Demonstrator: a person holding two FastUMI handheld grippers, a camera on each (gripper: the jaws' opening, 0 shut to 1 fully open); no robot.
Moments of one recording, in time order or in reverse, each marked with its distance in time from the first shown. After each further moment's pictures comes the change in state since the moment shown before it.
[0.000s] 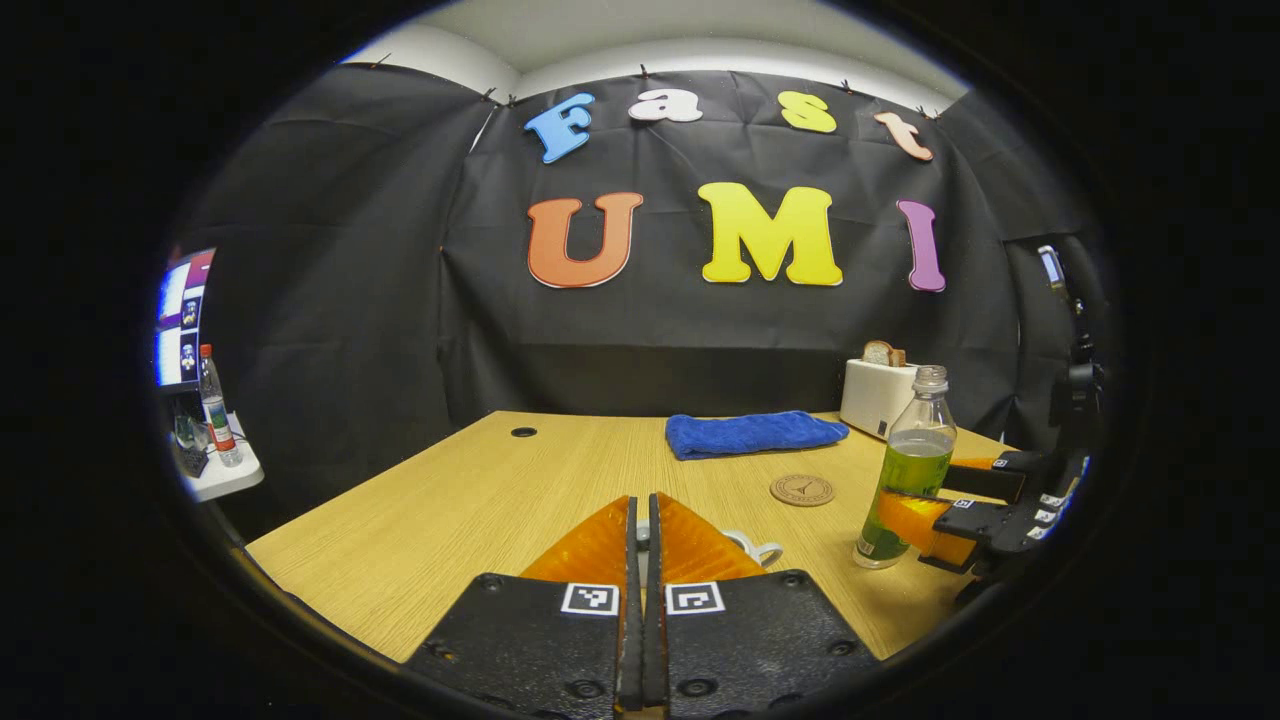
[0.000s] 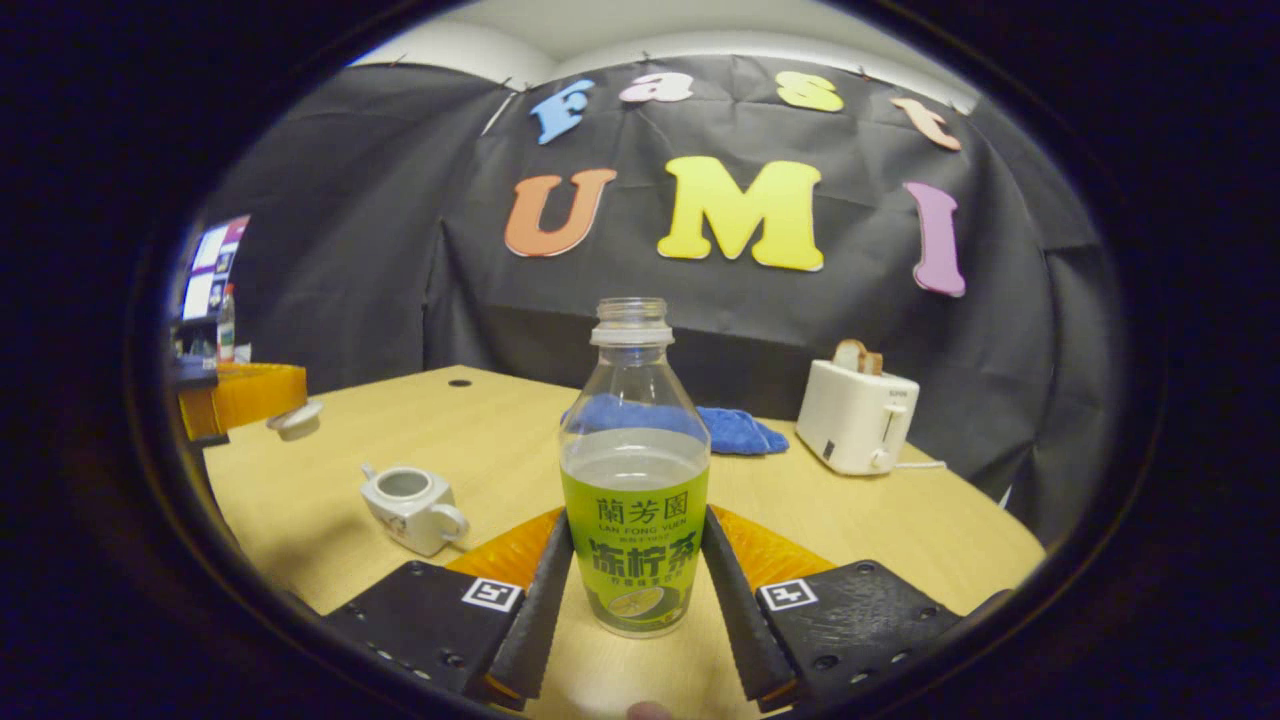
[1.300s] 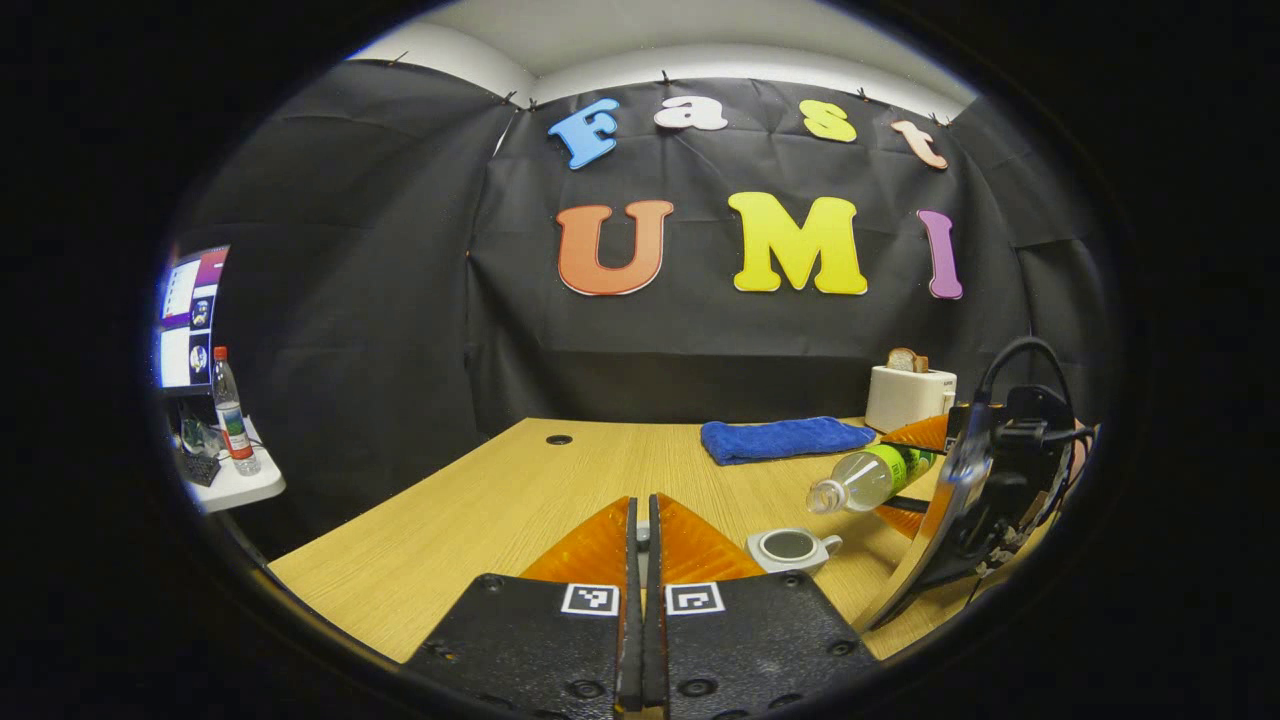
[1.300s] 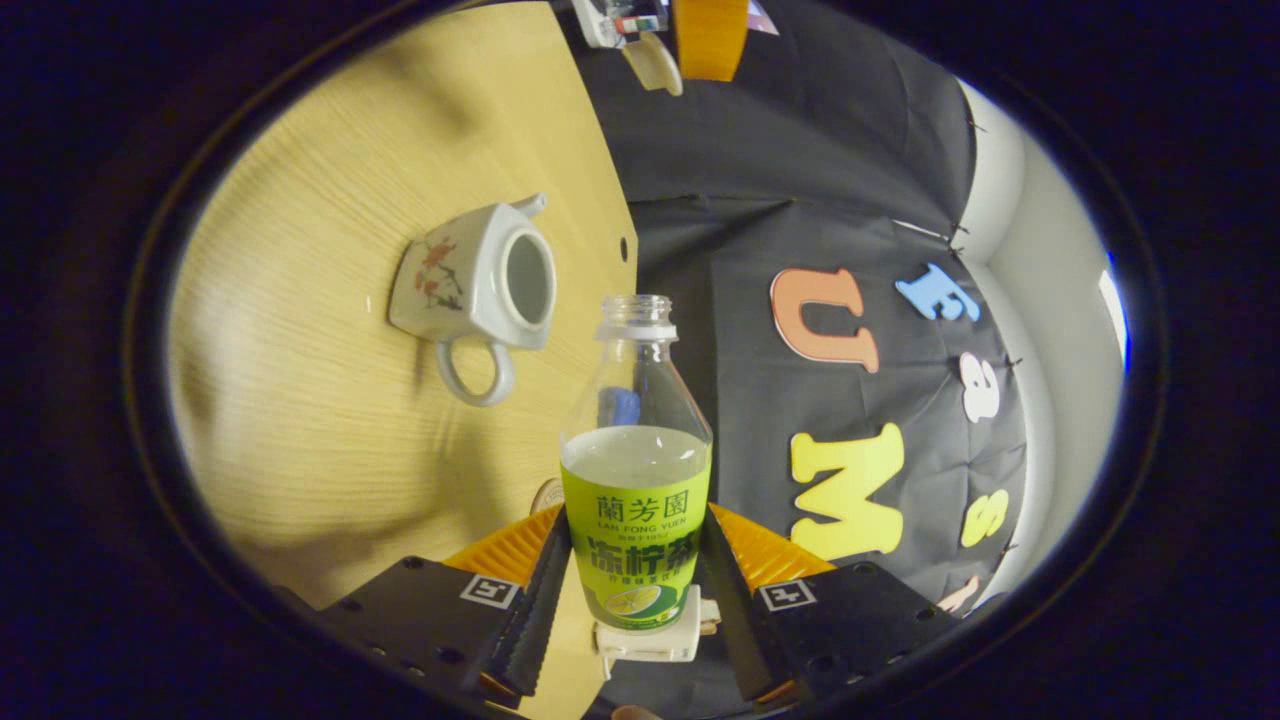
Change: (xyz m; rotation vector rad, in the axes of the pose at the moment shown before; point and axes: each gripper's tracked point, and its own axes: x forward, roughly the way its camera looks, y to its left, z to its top) left arm -0.009 0.056 0.009 0.017 -0.026 0.045; right arm 0.048 0.039 0.030 -1.398 -0.119 -0.047
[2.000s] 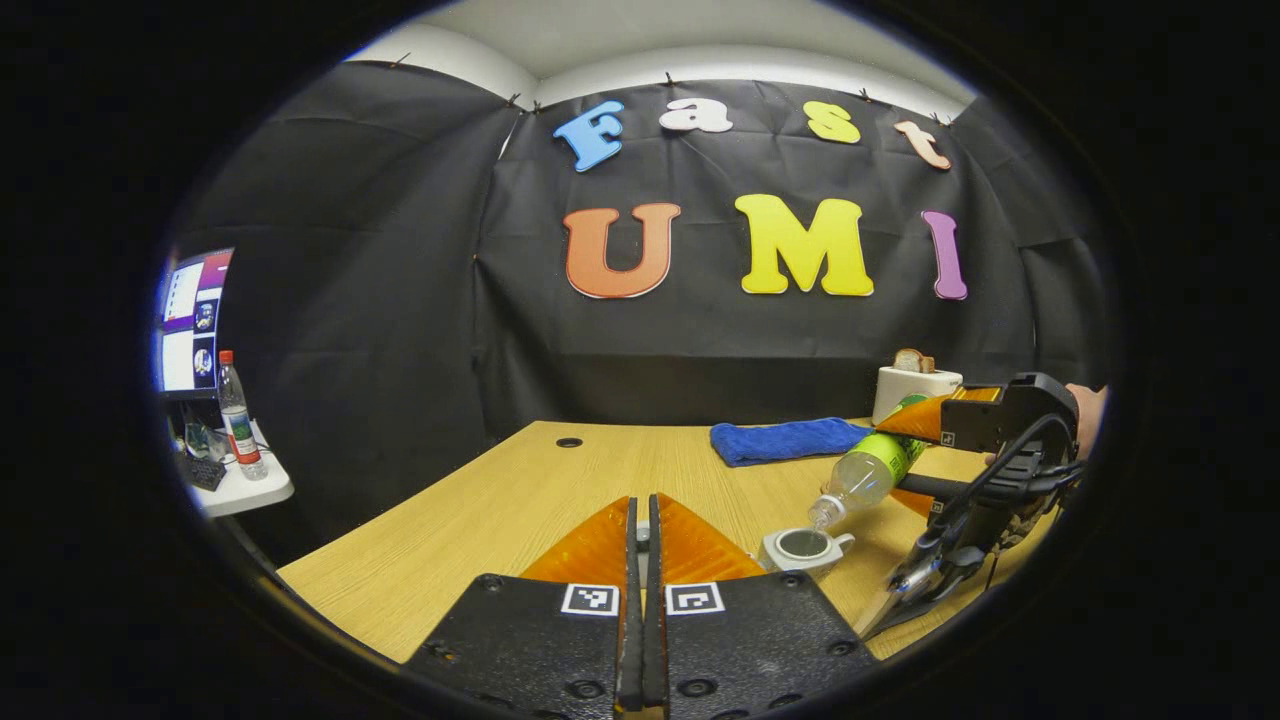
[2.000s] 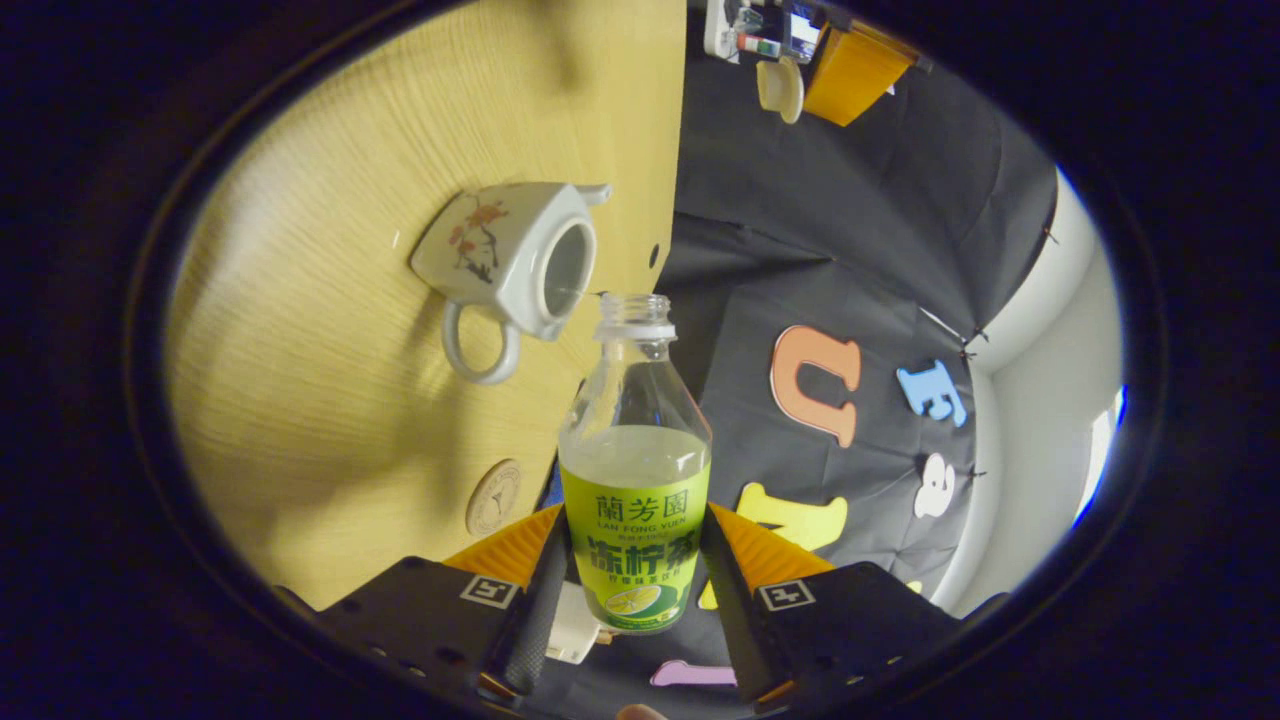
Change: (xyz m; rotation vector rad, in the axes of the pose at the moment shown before) left arm -0.002 0.015 -0.001 -0.011 0.004 0.015; right arm -0.007 -0.019 0.014 -0.302 -0.032 -0.063
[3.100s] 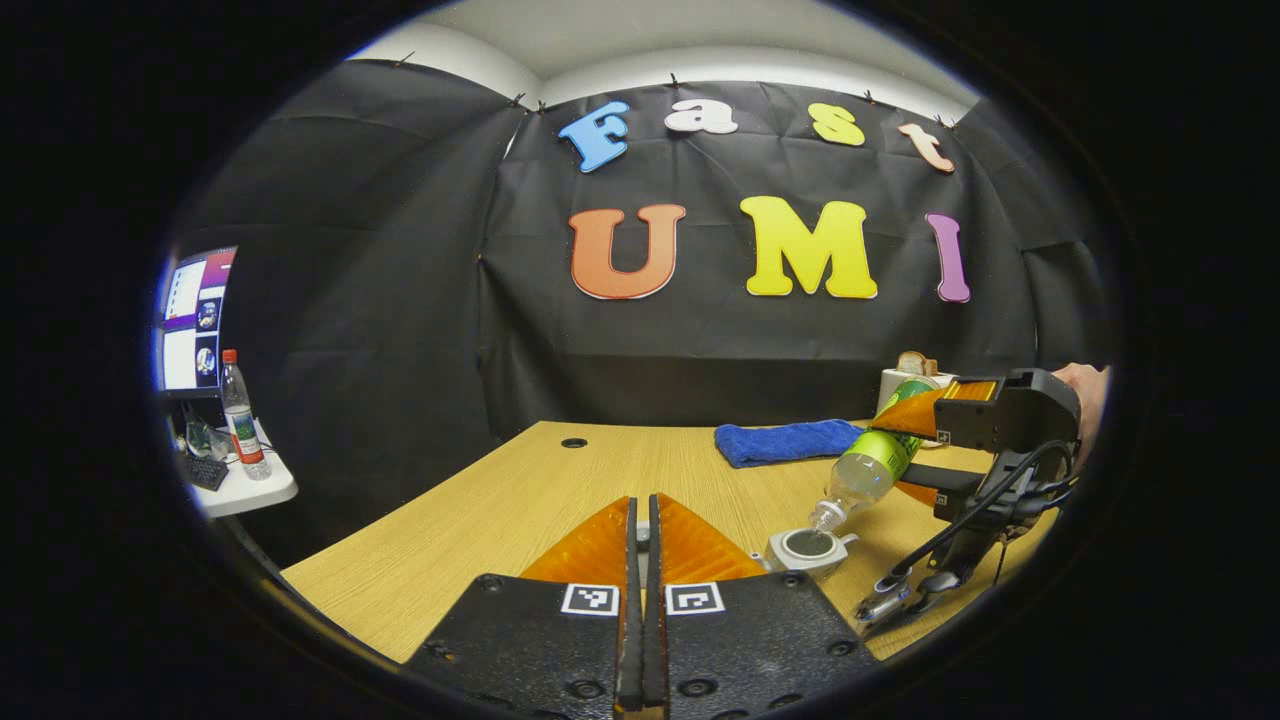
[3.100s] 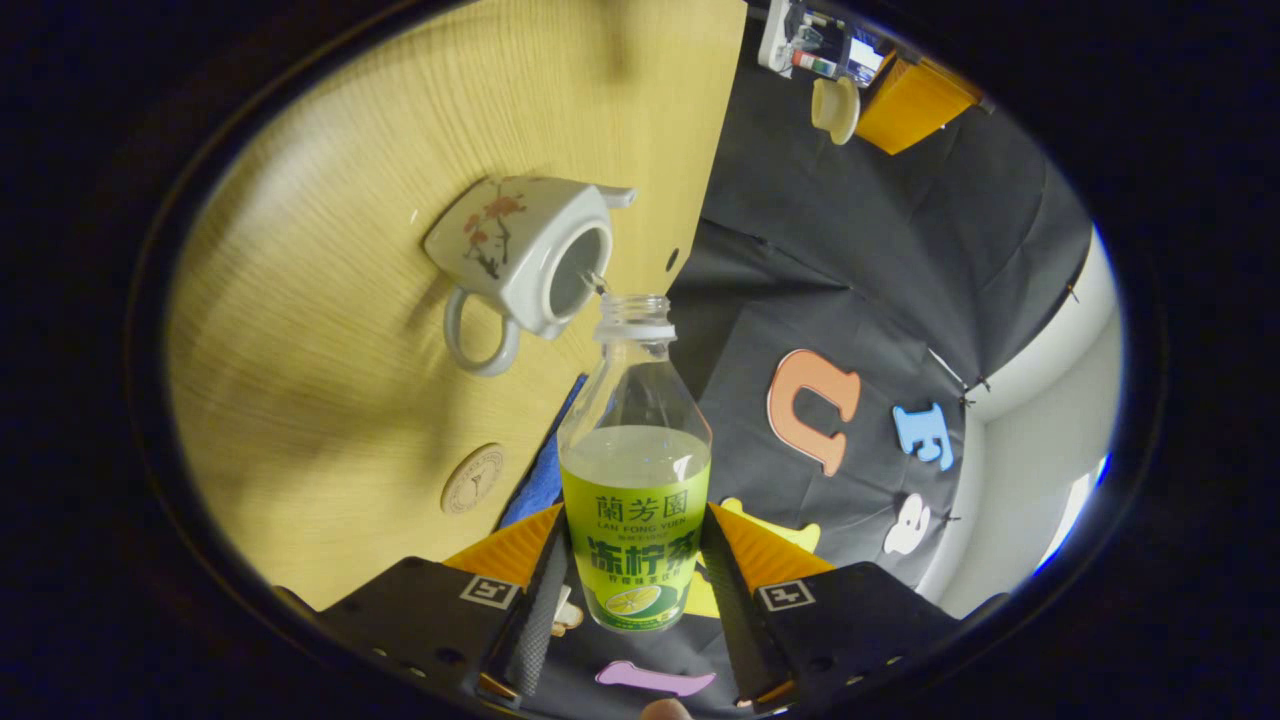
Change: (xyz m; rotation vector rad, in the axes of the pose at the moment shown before) left arm -0.003 0.004 0.003 -0.002 -0.002 0.003; right arm 0.000 -0.022 0.000 -0.135 0.002 0.004
